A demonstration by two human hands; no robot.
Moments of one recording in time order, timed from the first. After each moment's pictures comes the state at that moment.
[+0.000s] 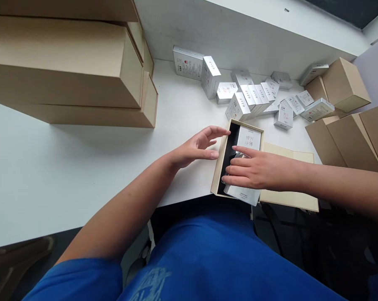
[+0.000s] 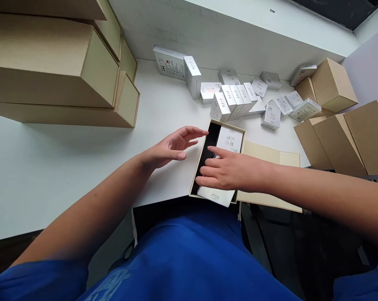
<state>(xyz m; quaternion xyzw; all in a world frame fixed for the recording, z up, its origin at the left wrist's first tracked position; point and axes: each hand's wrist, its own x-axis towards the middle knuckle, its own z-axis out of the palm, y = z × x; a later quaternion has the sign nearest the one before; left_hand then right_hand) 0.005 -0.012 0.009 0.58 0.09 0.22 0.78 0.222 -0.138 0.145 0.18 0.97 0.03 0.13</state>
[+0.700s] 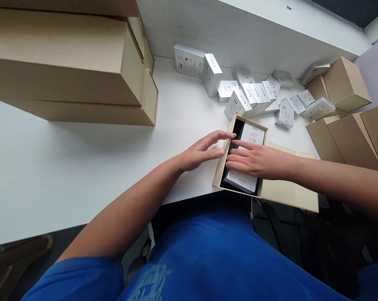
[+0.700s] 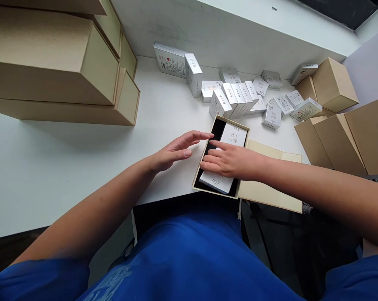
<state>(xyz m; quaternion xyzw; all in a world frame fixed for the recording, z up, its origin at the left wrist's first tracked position) 0.007 -0.027 0.016 0.67 0.08 0.24 0.70 0.242 -0.122 0.114 0.20 0.97 0.06 0.09</state>
